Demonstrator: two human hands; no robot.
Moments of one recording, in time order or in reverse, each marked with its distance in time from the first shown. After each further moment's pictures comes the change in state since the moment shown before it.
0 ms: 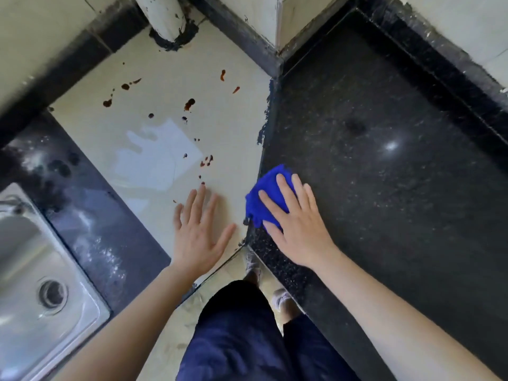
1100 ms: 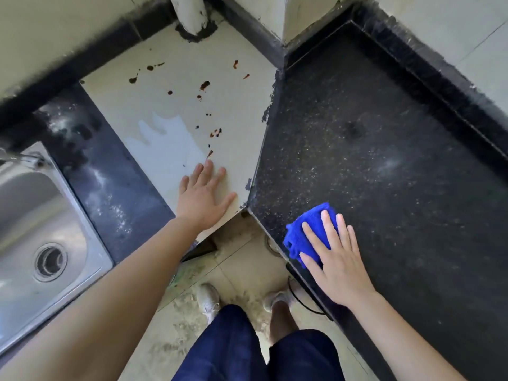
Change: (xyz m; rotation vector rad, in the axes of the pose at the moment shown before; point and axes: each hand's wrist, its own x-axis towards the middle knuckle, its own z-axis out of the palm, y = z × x) left_hand -0.011 0.013 -0.012 0.049 -0.183 -0.095; right_hand -0.162 0.026 0.047 -0.024 -0.081 0.160
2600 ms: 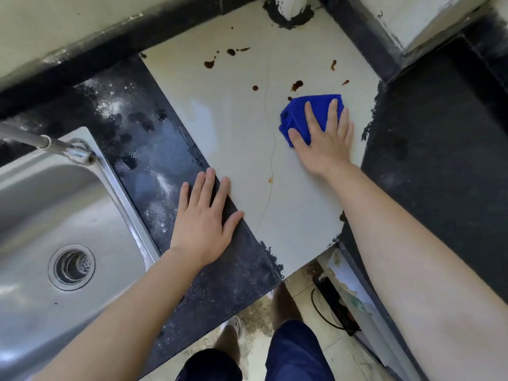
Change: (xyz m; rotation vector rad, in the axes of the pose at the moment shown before) left_hand -0.012 -0.179 -0.003 -0.028 0.183 0.065; right_hand 0.317 -0.199 -0.104 0.048 0.074 0.224
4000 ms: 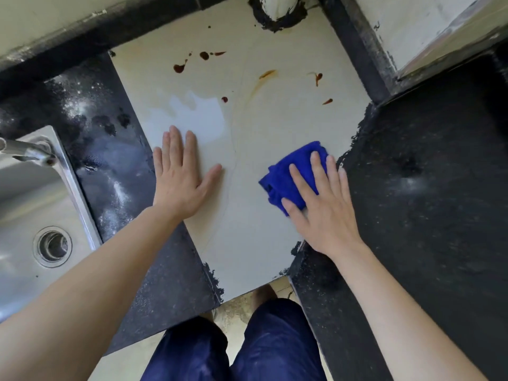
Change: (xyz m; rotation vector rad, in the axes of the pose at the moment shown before) left_hand 0.115 0.045 -0.020 -0.165 -0.022 -0.367; right_hand -0.034 0.107 -0.003 -0.124 0.020 -0.470
